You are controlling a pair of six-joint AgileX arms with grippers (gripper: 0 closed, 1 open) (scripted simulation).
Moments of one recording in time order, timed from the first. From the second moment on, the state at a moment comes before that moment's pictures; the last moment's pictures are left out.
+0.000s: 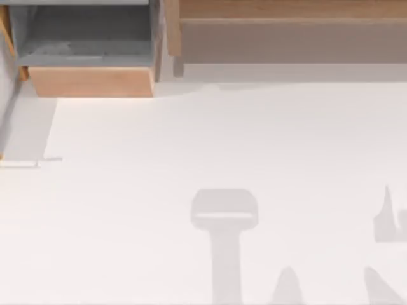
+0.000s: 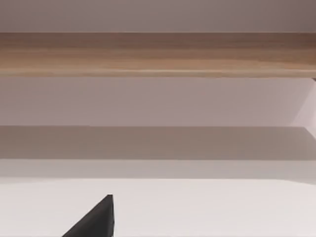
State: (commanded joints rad) left arm 0.83 2.00 0.60 1.35 0.68 1.46; right arm 0.00 0.00 0.00 0.00 0.00 0.00
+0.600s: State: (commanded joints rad) left arm 0.72 1.99 0.44 1.54 0.76 1.59; right arm 0.00 0.00 0.00 0.00 0.00 0.00
